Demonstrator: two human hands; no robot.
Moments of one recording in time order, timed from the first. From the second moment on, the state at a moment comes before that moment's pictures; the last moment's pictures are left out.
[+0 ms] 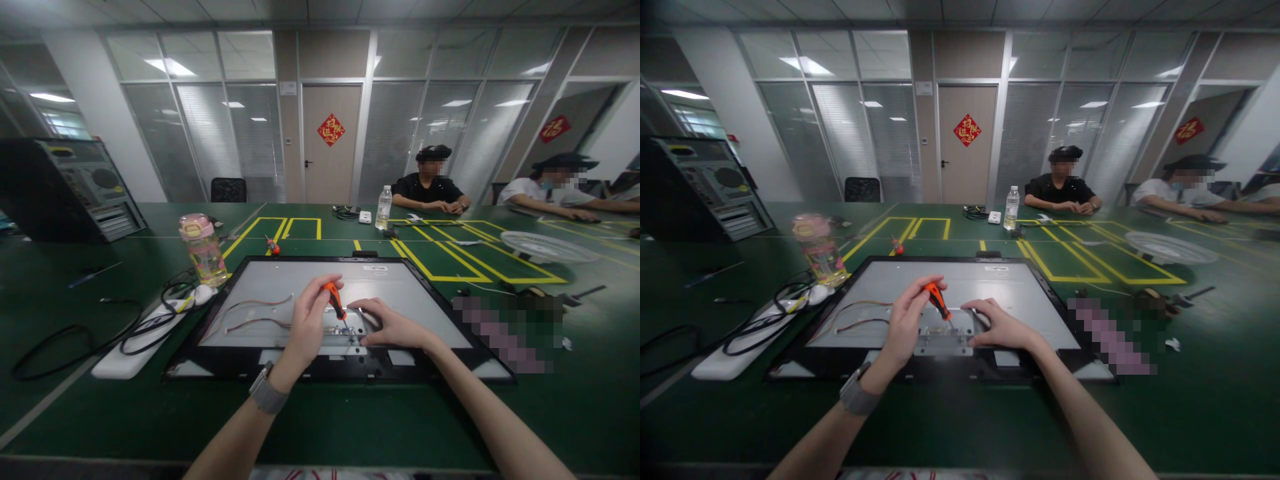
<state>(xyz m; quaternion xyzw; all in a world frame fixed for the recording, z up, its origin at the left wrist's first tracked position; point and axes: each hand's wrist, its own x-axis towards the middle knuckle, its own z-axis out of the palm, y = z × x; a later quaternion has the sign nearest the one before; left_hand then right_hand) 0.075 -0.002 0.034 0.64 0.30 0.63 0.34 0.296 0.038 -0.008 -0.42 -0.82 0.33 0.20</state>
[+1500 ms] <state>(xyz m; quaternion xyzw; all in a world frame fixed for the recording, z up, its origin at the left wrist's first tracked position) 0.076 -0.002 0.030 0.65 0.32 0.65 0.22 0.295 0.035 -0.004 -0.43 -0.81 0.34 0.20</state>
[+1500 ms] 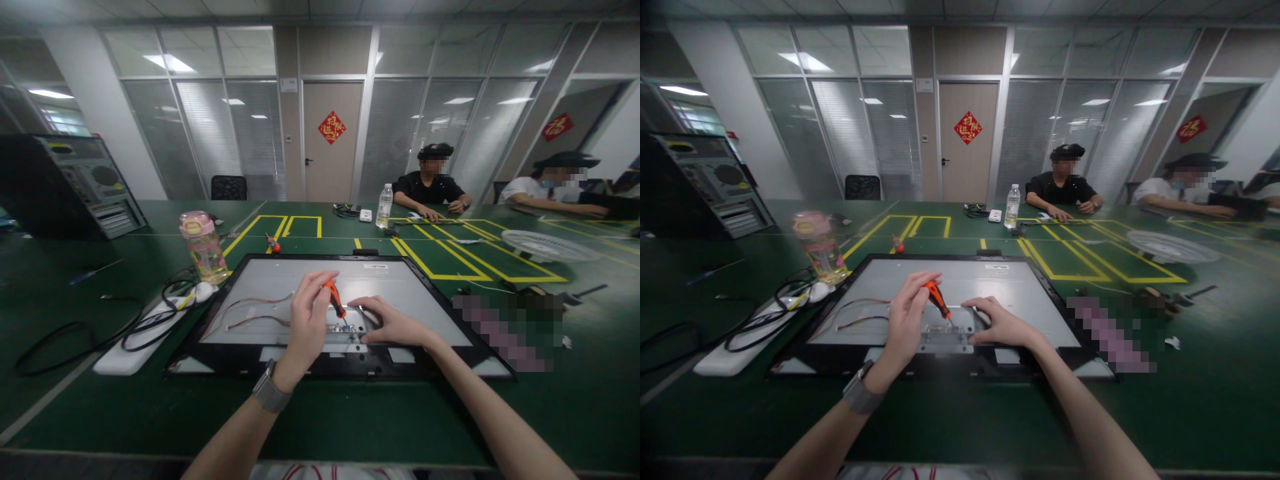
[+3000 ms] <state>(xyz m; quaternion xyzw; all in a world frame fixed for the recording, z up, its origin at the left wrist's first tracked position) 0.075 -0.001 0.030 0.65 0.30 0.64 0.27 0.296 0.037 -0.007 -0.42 -0.82 0.33 0.20</state>
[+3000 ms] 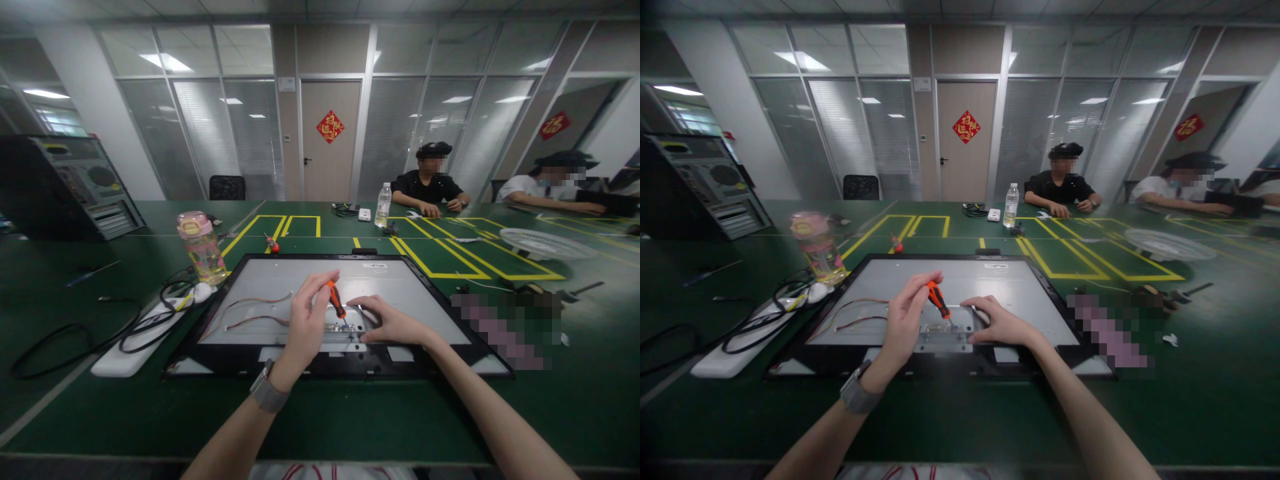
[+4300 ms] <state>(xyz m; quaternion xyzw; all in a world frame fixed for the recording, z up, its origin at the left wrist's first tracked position) 0.075 -0.001 0.031 0.65 0.31 0.63 0.29 0.296 0.037 -0.006 -0.43 -0.82 0.33 0.20</state>
